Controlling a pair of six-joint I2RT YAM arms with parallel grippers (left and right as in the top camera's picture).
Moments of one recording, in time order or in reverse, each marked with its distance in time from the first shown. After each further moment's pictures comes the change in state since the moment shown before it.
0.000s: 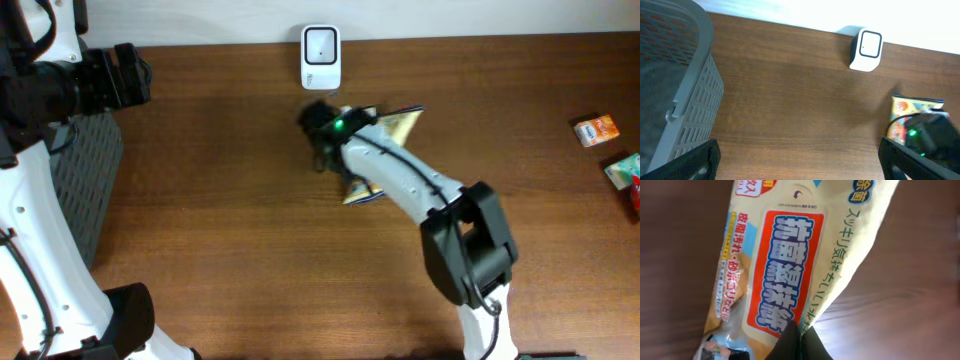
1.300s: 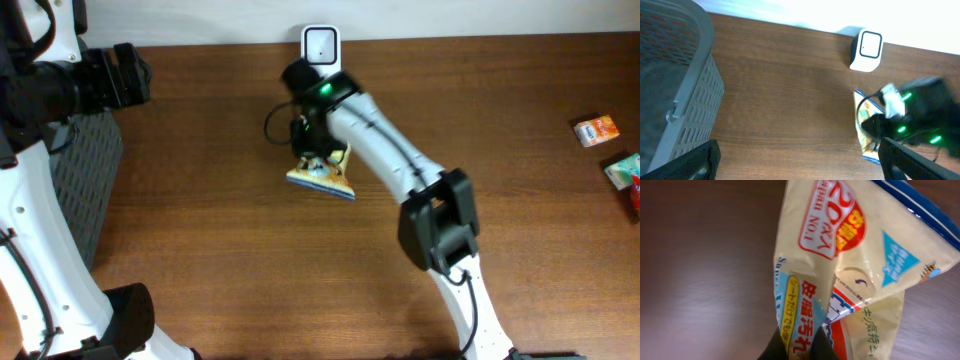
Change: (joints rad) left arm 0.000 0.000 0.000 -0.001 0.000 0.000; right arm -0.082 0.274 0.533 -0.077 -0.768 -0.108
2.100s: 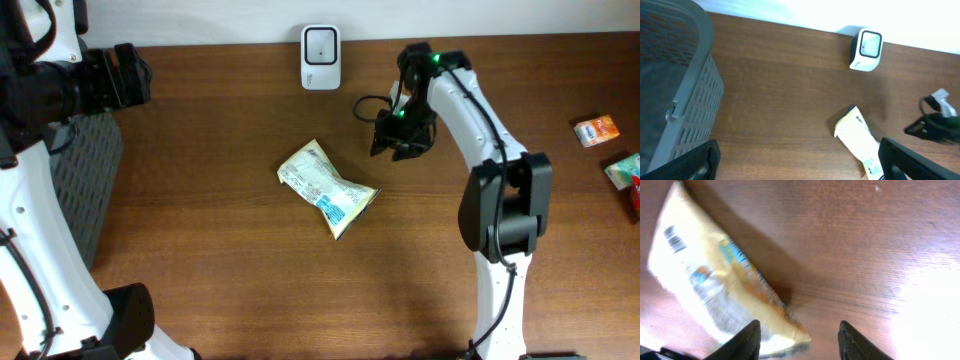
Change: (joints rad) left arm 0.000 0.000 0.000 0.001 0.000 0.000; right arm -0.343 -0.120 -0.201 -0.186 -0.159 -0.209
